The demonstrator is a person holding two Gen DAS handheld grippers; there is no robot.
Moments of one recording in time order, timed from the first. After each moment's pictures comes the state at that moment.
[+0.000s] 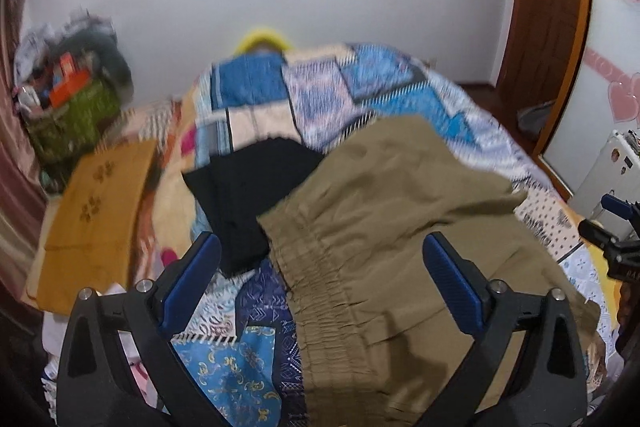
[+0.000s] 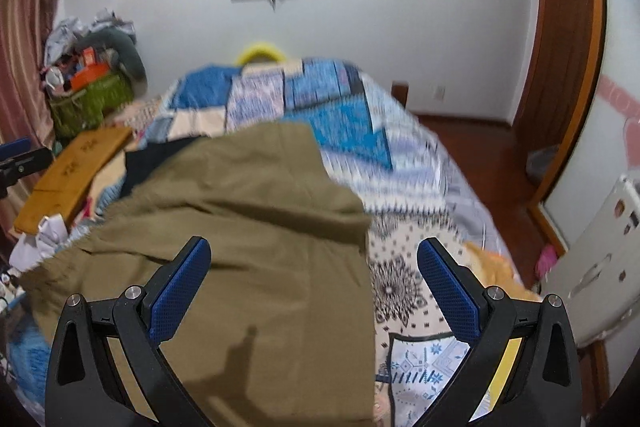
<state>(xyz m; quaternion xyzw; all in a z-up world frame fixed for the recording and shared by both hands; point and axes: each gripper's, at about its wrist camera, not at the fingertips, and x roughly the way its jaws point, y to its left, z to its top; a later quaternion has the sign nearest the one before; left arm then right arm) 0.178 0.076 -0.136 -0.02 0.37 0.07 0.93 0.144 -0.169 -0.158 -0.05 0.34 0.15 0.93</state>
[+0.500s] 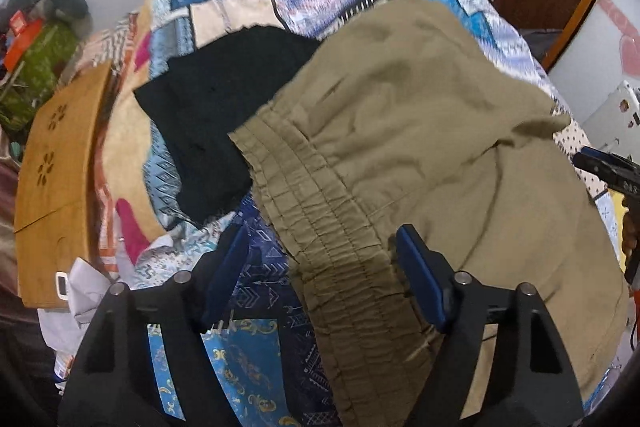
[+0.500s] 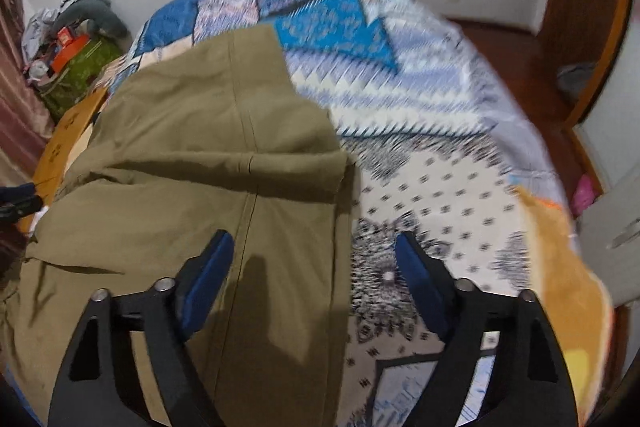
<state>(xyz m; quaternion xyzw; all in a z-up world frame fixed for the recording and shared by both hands) 0.239 0.100 -0.226 -0.03 0.54 0.02 0.84 0.237 -0.191 -0.229 0.02 0.50 0.20 0.84</state>
